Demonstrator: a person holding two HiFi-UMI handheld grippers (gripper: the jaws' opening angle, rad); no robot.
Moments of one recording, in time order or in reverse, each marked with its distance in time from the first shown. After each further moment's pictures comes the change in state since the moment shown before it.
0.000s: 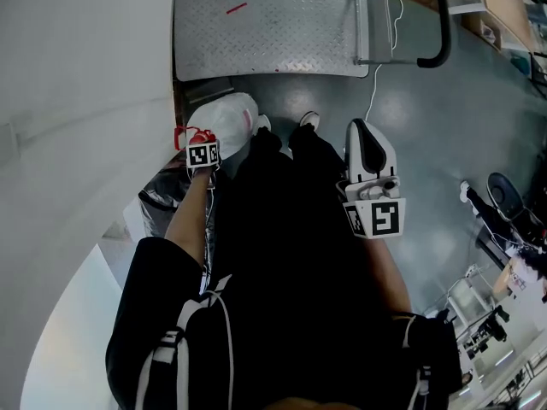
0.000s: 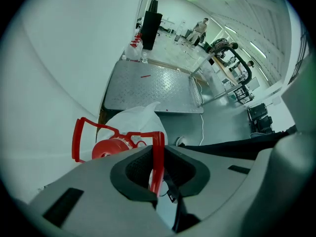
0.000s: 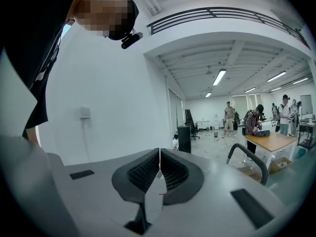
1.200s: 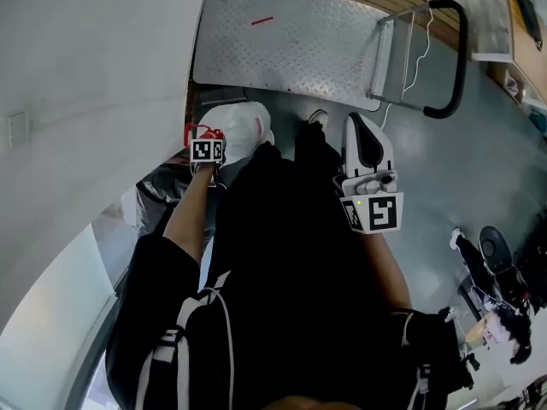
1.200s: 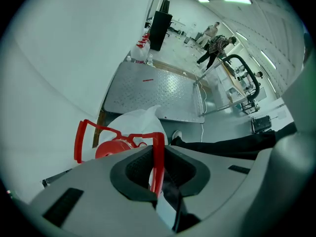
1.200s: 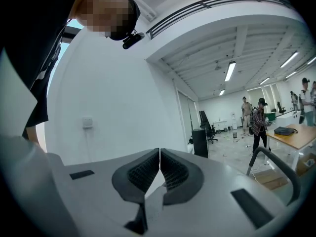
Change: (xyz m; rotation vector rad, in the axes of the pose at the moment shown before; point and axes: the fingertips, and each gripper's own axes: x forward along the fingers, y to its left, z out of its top) left arm -0.008 -0.036 0.062 -0.120 -0.008 0.022; right arm 0.091 -0.056 0.025 0.033 -0.069 0.213
